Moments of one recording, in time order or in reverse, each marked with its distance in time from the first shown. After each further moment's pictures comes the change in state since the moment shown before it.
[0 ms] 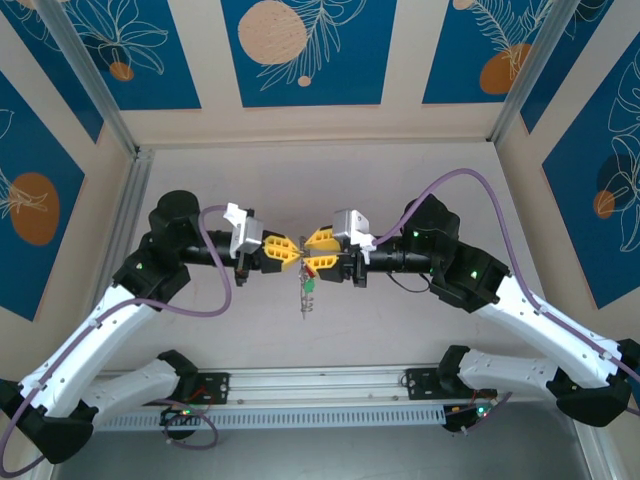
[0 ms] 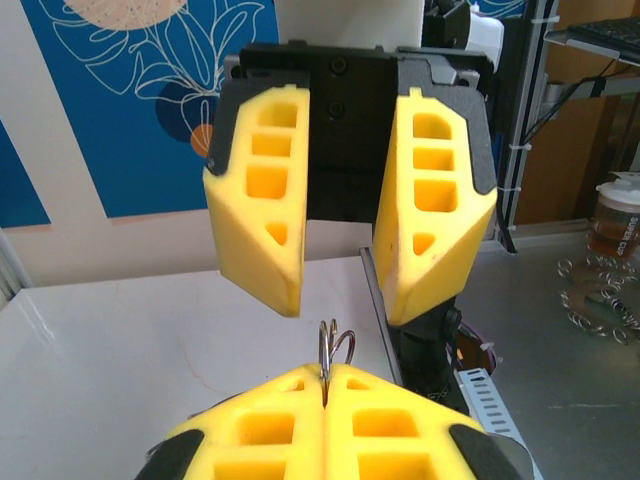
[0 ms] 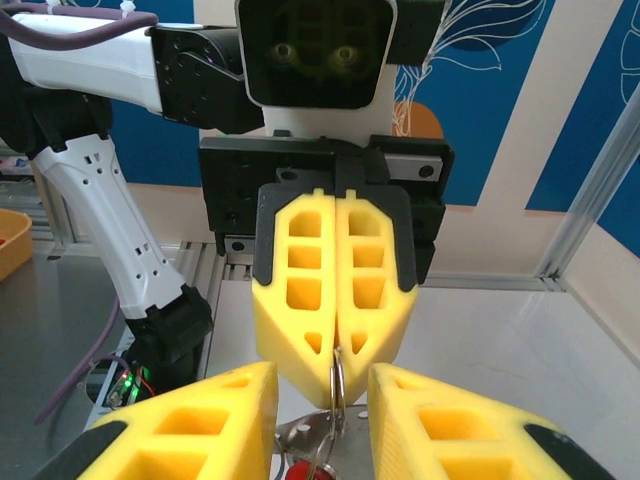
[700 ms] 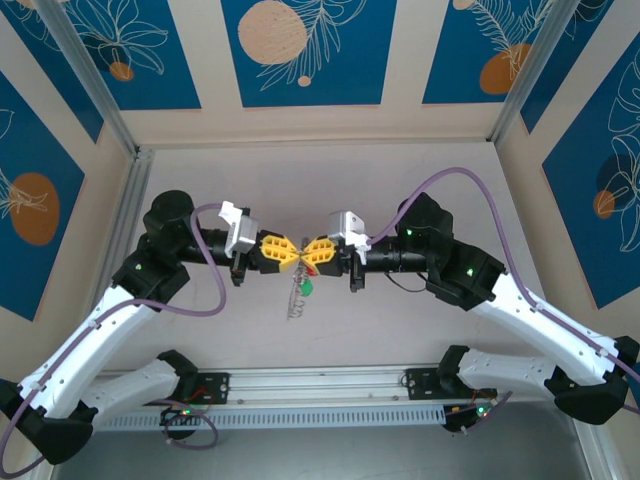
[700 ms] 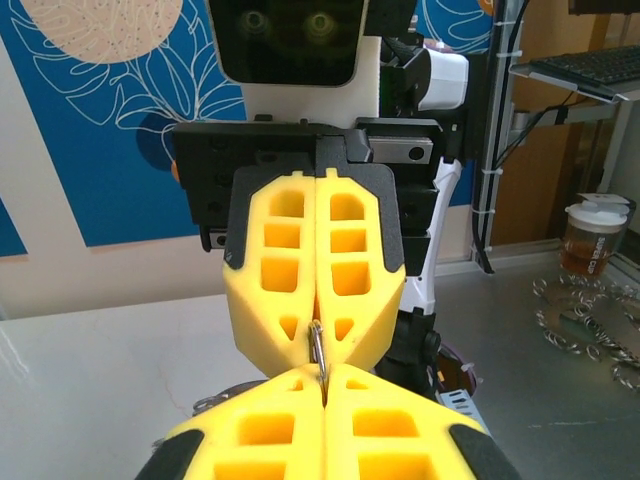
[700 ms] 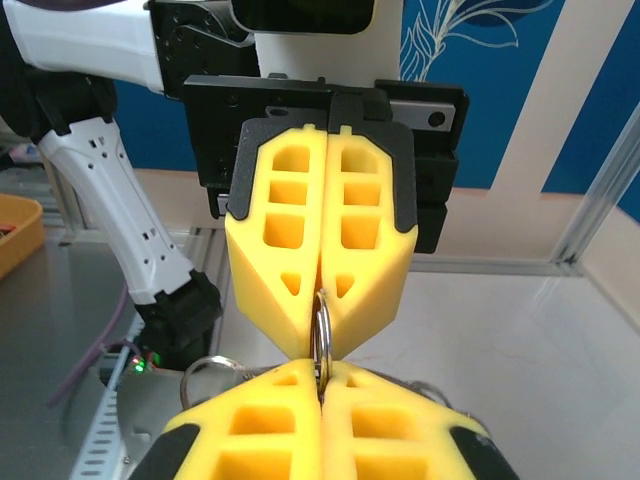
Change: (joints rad) left arm 0.000 -0.004 -0.003 0.072 0.058 -0.067; right arm -0.003 0.024 0.014 -0.035 -0.011 -0.007
